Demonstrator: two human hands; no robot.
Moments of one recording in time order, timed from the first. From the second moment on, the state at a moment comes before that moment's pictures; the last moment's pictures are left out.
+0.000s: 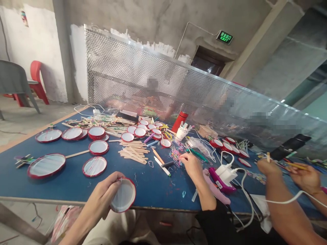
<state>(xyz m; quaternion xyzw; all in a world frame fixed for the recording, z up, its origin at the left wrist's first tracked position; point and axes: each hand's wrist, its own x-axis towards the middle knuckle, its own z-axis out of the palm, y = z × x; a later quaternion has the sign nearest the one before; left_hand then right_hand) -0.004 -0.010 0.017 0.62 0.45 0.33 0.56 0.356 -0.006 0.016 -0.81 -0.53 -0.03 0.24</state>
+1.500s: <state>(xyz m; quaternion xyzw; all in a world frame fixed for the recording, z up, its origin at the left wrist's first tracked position) -0.003 -0.017 0.010 0.72 0.39 0.34 0.46 0.164 -0.044 -0.005 -0.56 -0.62 0.29 0.48</state>
